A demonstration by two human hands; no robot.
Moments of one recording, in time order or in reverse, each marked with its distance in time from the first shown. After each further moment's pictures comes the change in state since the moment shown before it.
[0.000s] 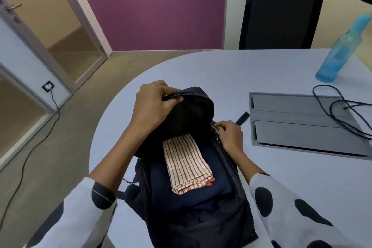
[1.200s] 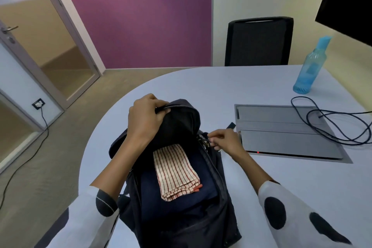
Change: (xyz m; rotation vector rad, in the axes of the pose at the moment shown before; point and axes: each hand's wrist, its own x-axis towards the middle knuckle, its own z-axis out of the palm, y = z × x) left_hand -0.015 0.015 0.010 0.087 0.118 -0.010; right_hand -0.009 0.010 -0.057 0.372 -0.287 0.058
